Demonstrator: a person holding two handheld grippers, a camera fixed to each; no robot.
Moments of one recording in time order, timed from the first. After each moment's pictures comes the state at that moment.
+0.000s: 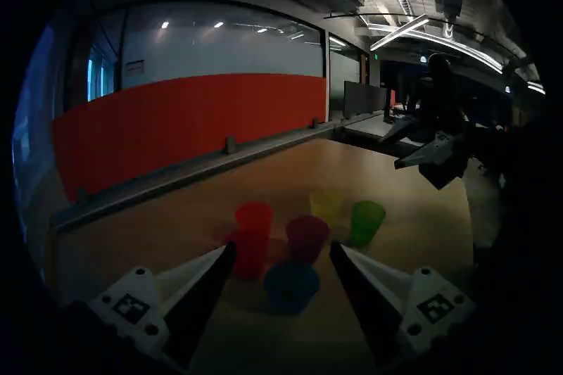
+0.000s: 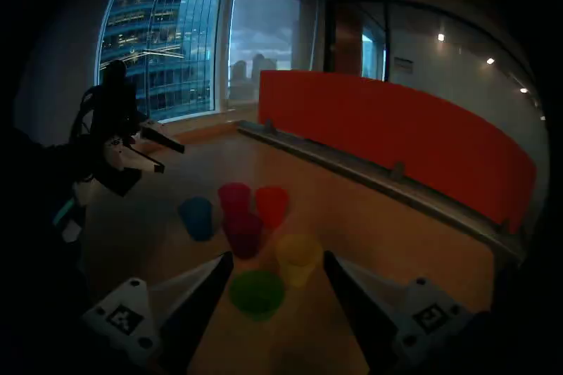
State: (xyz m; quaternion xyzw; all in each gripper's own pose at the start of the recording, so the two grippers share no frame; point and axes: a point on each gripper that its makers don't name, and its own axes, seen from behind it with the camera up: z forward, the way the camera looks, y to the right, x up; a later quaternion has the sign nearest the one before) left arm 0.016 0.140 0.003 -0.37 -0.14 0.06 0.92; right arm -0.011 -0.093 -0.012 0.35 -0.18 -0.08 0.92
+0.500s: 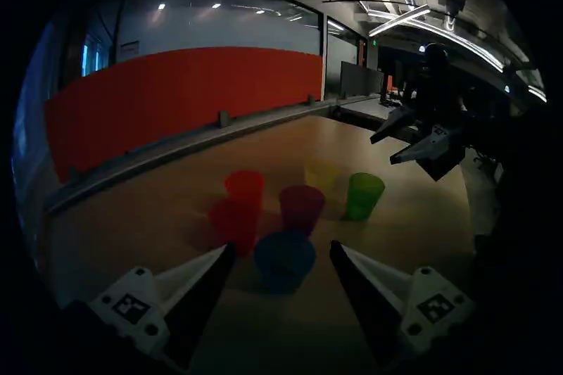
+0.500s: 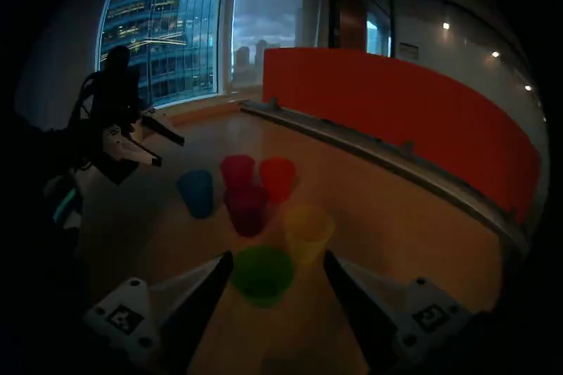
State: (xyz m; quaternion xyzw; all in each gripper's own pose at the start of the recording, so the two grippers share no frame) left arm -0.033 0.145 -0.004 -0.38 -0.18 0.07 0.90; right arm -0.060 -0.098 -0.015 0.35 -0.21 -0.10 0.91
